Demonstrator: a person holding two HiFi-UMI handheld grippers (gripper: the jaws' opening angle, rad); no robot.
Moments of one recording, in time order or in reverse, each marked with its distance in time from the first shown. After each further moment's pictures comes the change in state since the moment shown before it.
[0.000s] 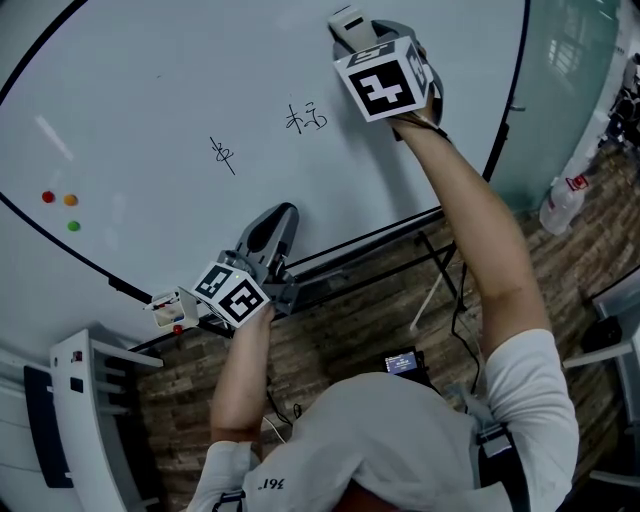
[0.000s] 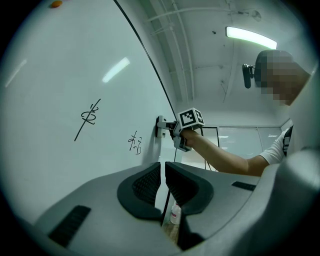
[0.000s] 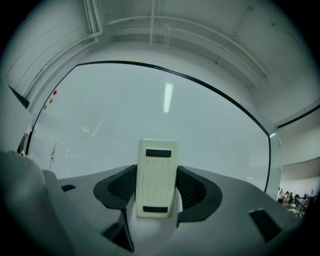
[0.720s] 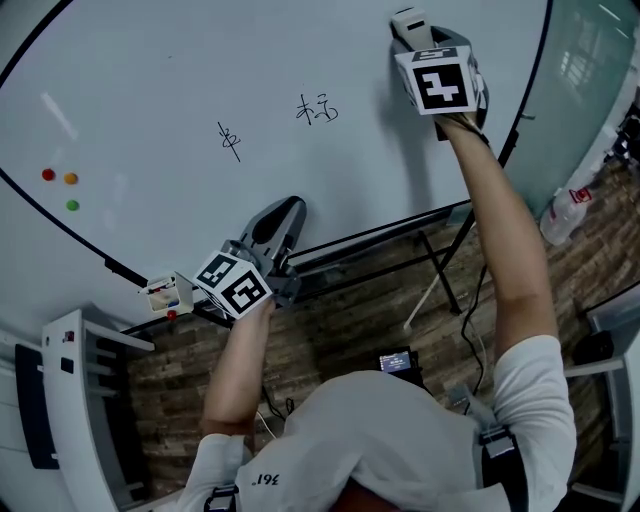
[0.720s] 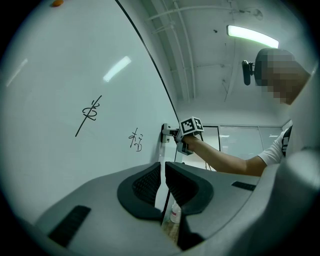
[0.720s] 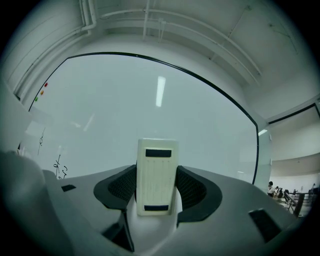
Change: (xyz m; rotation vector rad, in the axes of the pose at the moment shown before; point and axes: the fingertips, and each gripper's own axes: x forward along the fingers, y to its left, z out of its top) left arm 0.001 0.000 -0.007 -0.010 0.014 0.009; right arm 0.000 -0.057 -0.048 0.043 0.060 -0.094
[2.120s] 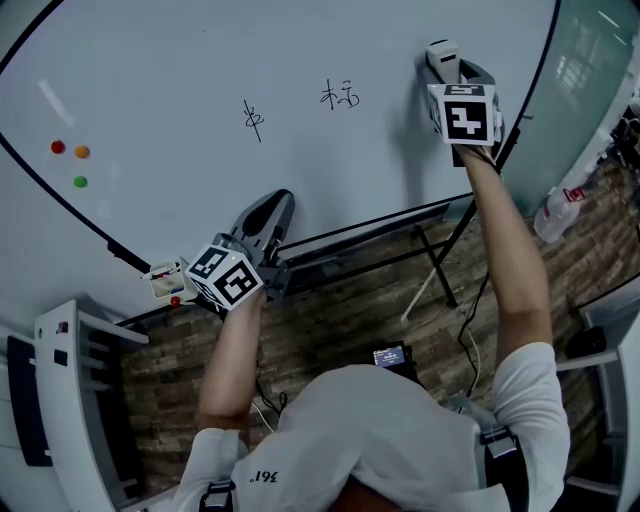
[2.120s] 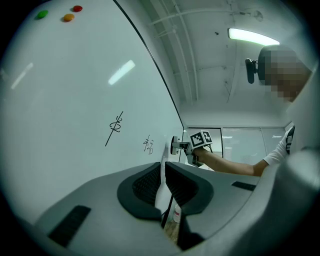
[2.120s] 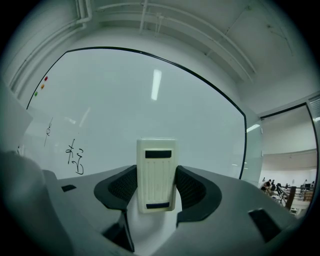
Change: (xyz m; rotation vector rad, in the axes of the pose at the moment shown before) left arm -0.056 0.027 0.013 0.004 -0.018 0.017; right arm -0.041 0.019 -0.047 0.037 0.080 -0.053
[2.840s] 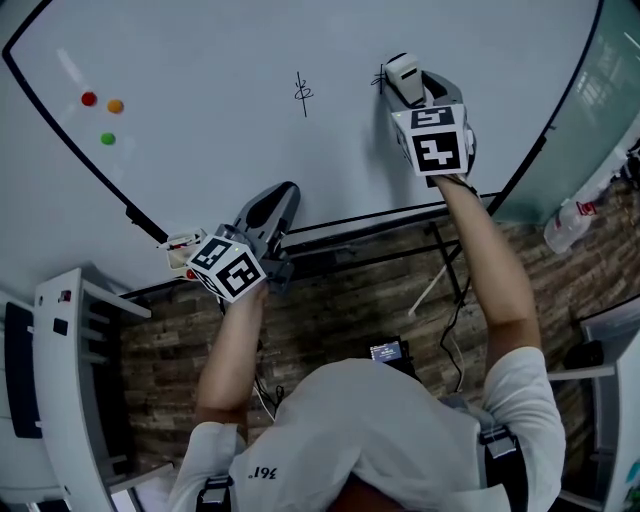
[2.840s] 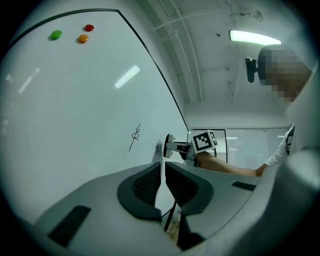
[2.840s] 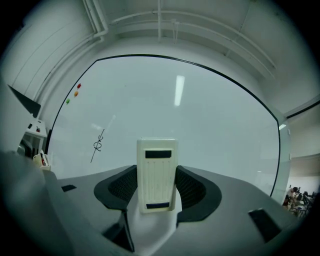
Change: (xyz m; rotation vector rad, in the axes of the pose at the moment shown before) left arm -0.067 0.028 0.011 -0.013 -0.012 0.072; right arm -0.028 0.179 0.022 -0.045 -0.065 0.257
